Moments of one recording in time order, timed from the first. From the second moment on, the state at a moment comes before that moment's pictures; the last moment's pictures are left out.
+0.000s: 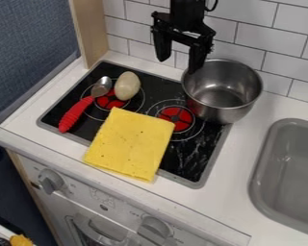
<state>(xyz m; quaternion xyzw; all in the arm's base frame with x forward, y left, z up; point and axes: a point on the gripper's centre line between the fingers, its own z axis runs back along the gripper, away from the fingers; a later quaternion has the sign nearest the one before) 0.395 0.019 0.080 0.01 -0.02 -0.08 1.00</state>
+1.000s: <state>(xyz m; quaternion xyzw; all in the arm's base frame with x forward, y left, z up) 0.287 0.048 0.079 0.00 -0.08 -0.05 1.00</state>
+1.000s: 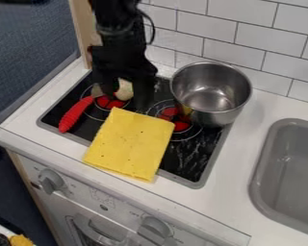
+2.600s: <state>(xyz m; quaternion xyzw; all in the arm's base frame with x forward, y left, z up) 0.280 -0.064 0.008 -0.03 -0.01 -0.03 1.00</state>
